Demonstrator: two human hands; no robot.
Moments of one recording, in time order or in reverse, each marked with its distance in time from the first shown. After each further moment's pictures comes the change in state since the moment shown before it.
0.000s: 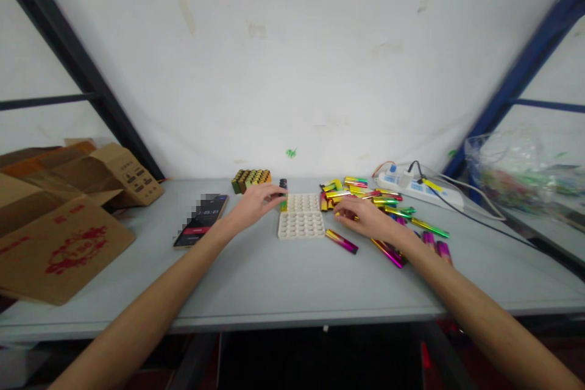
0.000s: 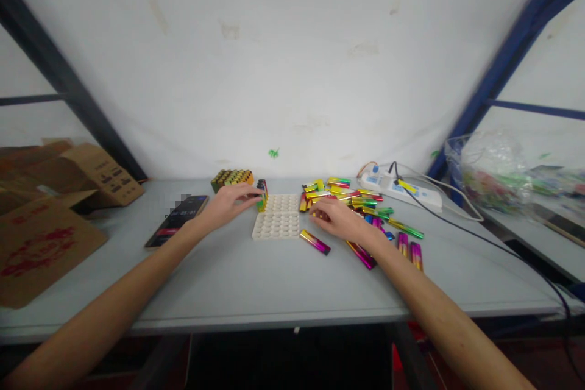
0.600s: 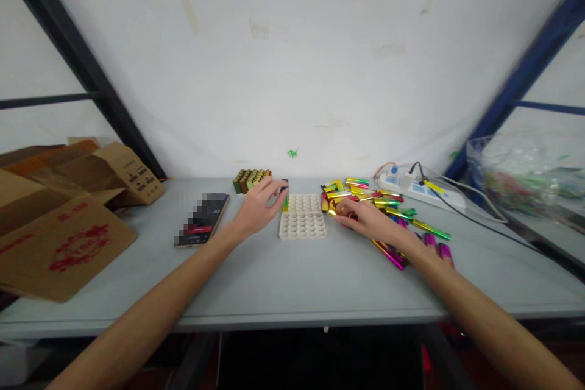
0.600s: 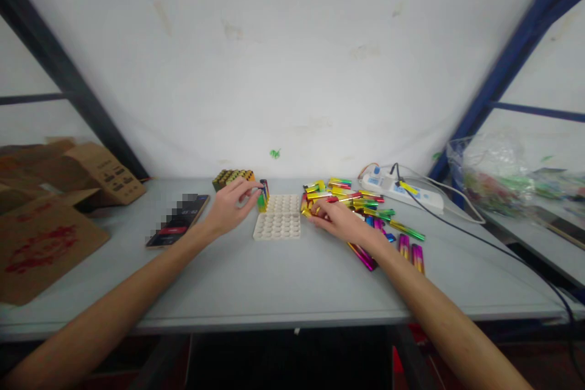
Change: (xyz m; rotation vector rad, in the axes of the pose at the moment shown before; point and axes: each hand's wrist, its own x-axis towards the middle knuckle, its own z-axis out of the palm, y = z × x) left_hand -0.001 0.034 0.006 0.155 0.307 0.106; right_hand -0.002 -0.005 -0.001 0.110 -0.058 0.129
